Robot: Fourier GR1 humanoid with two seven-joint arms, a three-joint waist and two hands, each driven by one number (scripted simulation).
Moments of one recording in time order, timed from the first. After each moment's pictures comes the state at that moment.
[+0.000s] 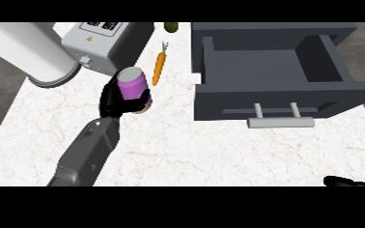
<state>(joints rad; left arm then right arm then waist) -0.64 0.11 0.00 -0.41 0.41 0.10 -0.65 0.11 -0.08 -0.29 -2.24 -0.08 0.10 0.27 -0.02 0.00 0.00</state>
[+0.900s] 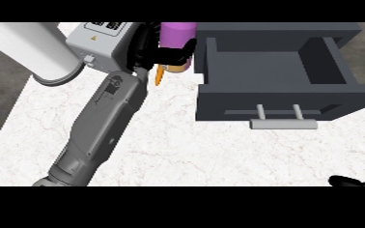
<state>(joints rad) -0.88 0.06 -0.14 -0.87 0.31 0.25 -0.09 0.09 -0.09 -0.31 -2.27 -0.06 0.08 0.31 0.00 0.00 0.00</state>
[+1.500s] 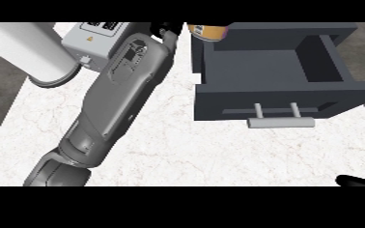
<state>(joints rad) -1.17 0.01 -0.13 -0.85 0.24 0.37 0.15 0.08 -0.11 -0.34 -2.27 -0.10 0.08 0.34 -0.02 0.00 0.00</state>
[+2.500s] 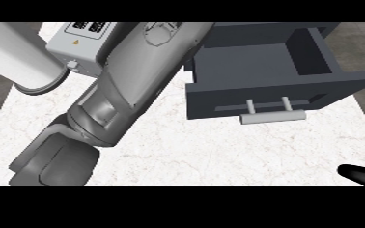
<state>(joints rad) -1.56 0.00 -0.25 -0.45 0.40 0.48 0.16 -0.03 -0.15 -0.33 -2.25 -0.11 0.07 0.39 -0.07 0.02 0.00</state>
